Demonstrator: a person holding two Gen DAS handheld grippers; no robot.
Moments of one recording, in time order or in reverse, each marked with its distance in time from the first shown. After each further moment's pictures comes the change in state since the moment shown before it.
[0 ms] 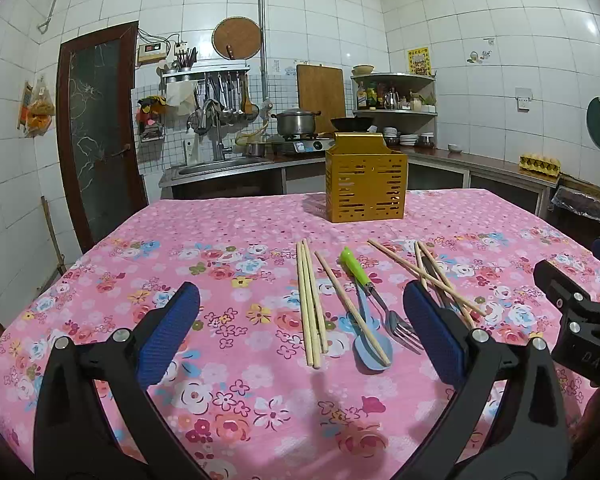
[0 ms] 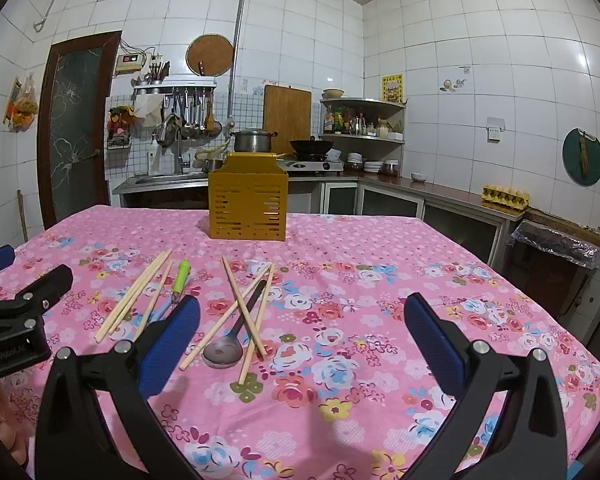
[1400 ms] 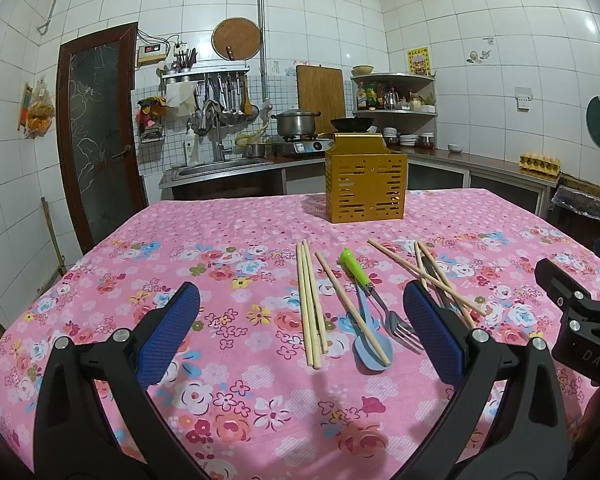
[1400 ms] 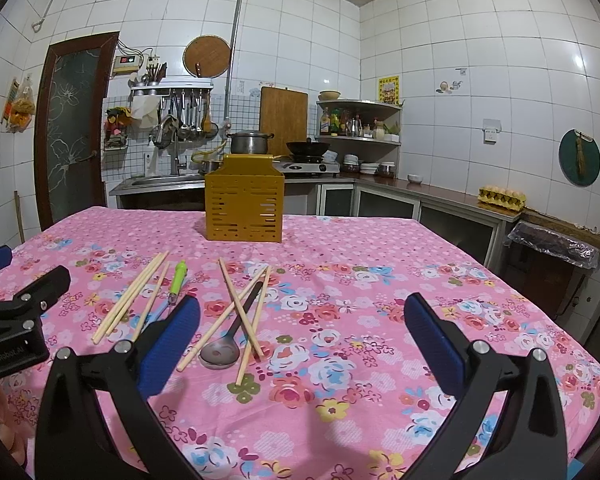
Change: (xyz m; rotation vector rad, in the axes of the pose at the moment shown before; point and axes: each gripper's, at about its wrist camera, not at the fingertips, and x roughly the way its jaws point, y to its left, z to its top) left arm -0.005 0.002 0.002 0.007 -0.002 -0.004; right arm -0.001 0.000 -0.001 0.001 -0.008 -0.006
